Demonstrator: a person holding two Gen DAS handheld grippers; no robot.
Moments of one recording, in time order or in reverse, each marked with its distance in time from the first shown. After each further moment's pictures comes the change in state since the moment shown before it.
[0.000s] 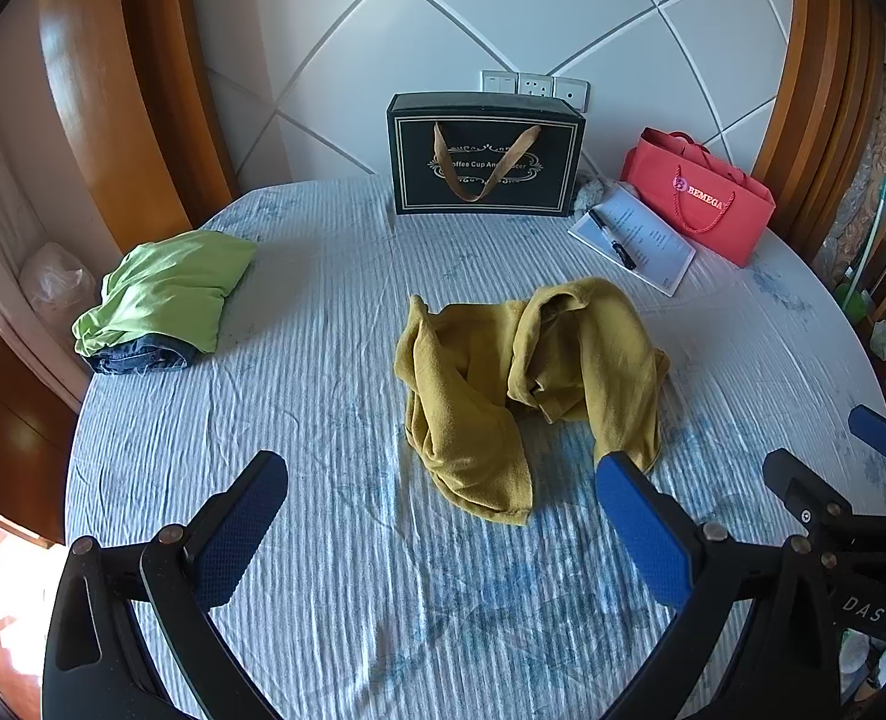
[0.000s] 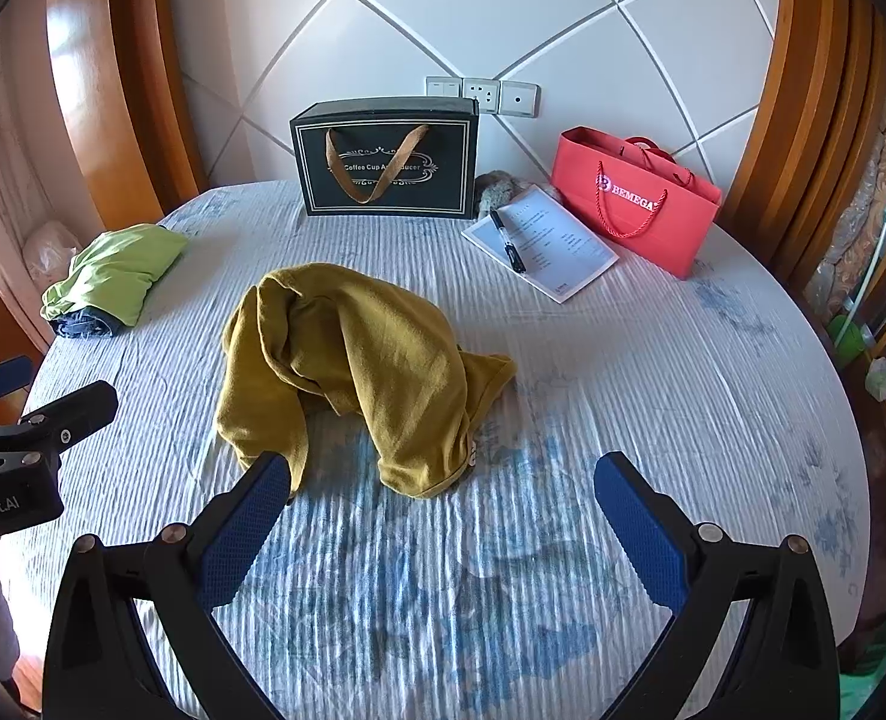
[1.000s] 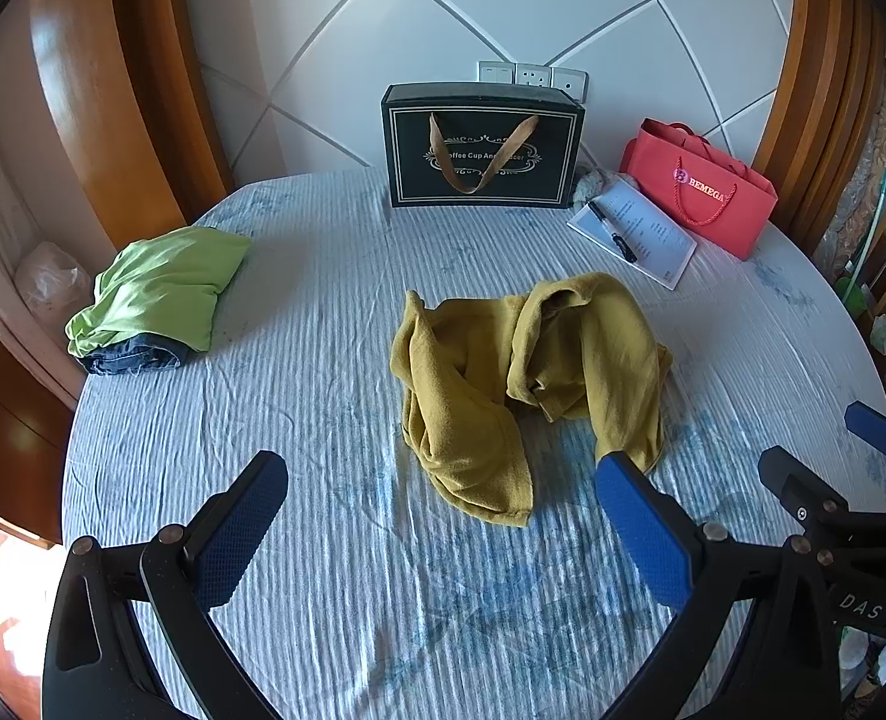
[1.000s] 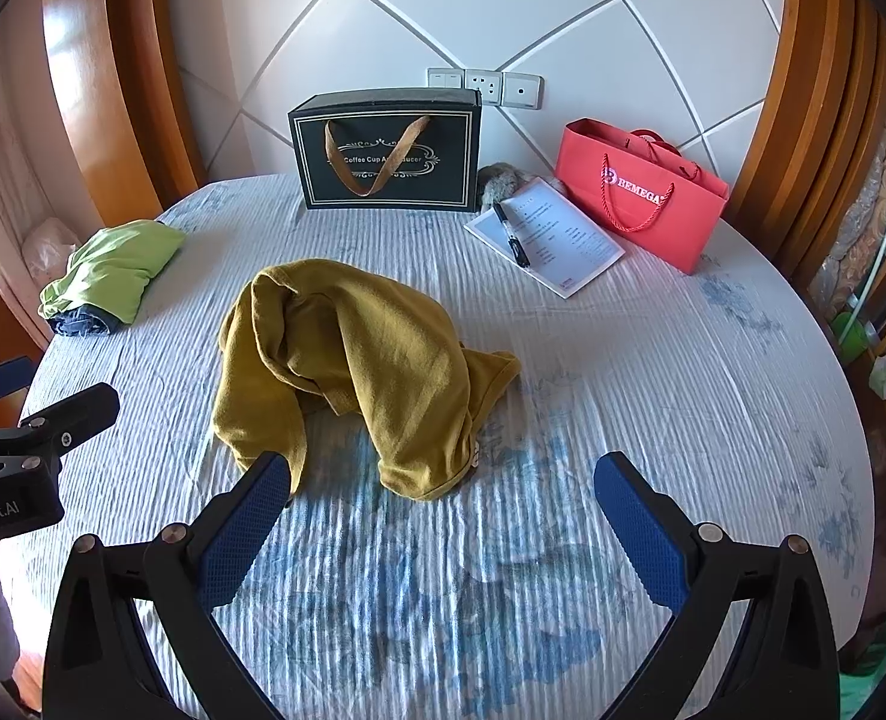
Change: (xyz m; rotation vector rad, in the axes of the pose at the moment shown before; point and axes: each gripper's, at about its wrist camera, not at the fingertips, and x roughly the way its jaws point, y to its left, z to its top) left arm 0.010 0.000 0.004 0.009 0.020 -0.007; right arm 0.012 -0.001 0.004 0.000 0.021 0.008
